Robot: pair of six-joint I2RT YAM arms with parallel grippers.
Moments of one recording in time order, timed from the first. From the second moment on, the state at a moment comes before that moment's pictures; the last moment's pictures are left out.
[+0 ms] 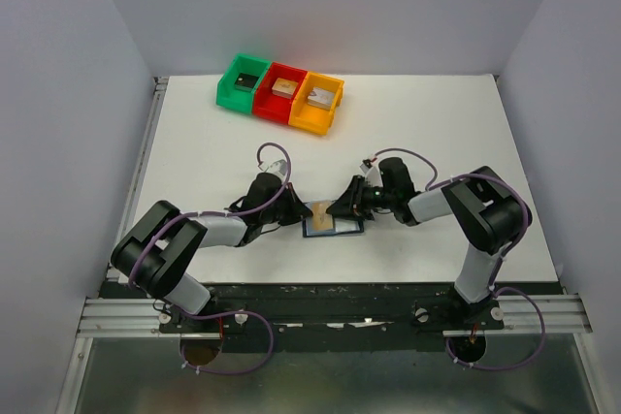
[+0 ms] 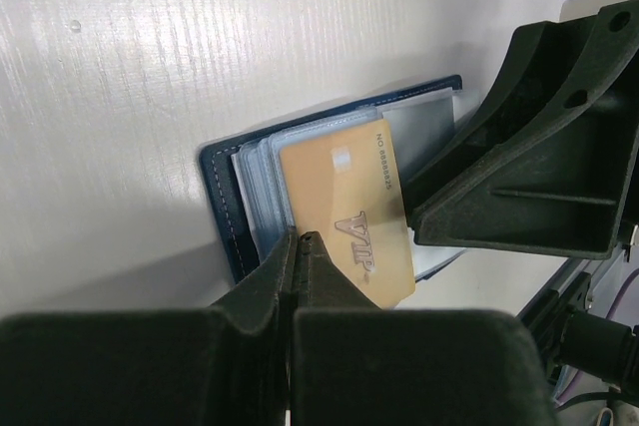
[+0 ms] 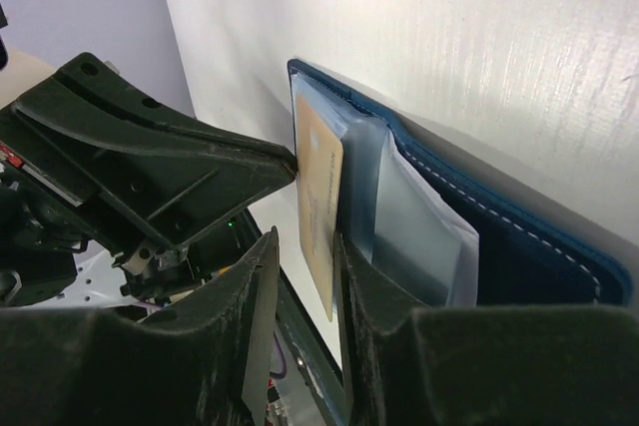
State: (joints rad) left arm -0.60 1.53 0.48 0.45 0.22 -0.82; right arm 0.50 1.83 0.64 0.57 -0.72 1.01
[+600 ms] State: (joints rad) left arm -0.61 1.54 0.48 0.47 0.22 -0.82; right arm 0.49 1.87 0.64 0.65 -0.75 1.07
